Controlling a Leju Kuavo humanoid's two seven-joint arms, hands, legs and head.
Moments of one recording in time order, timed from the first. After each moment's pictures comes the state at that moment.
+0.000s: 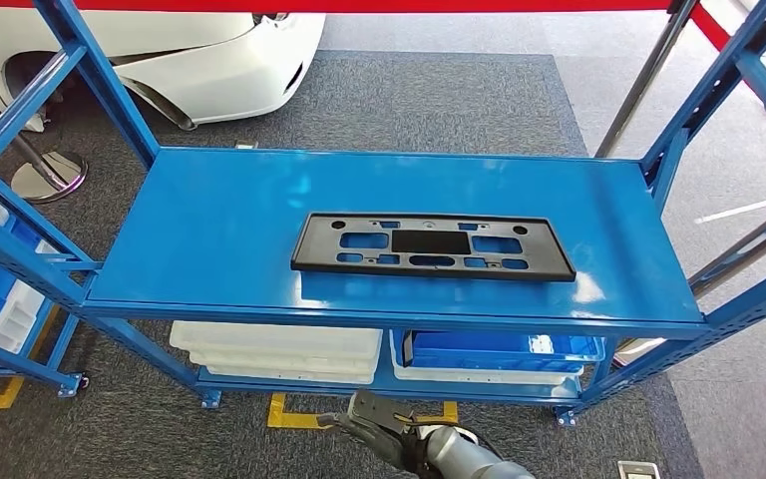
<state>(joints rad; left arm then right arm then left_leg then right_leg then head) -0.11 -0.04 -1.05 -0.23 1.29 0.56 -0.20 -0.51 0.37 -0.61 -0.02 1.57 0.55 -0.70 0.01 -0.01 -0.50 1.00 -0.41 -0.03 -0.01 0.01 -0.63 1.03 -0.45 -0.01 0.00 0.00</state>
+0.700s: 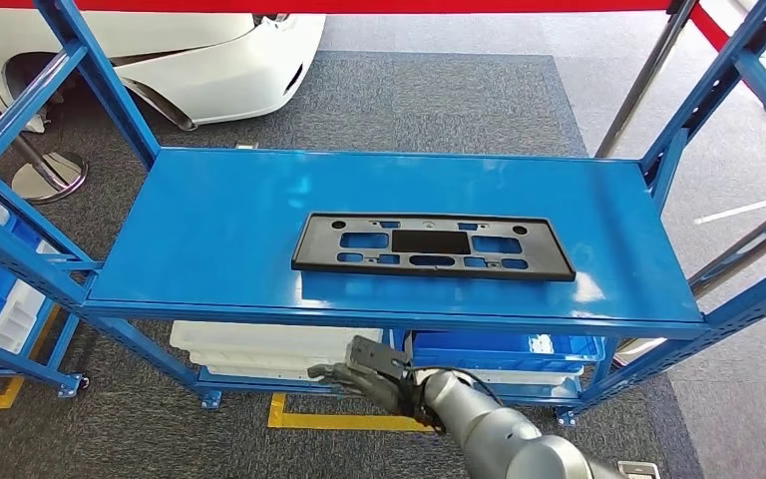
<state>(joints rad) -0.11 -0.04 -1.05 -0.23 1.29 0.54 -0.19 -0.71 0.37 -0.58 -0.02 1.54 0.68 -0.70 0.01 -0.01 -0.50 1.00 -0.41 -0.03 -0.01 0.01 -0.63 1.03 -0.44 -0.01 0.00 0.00</state>
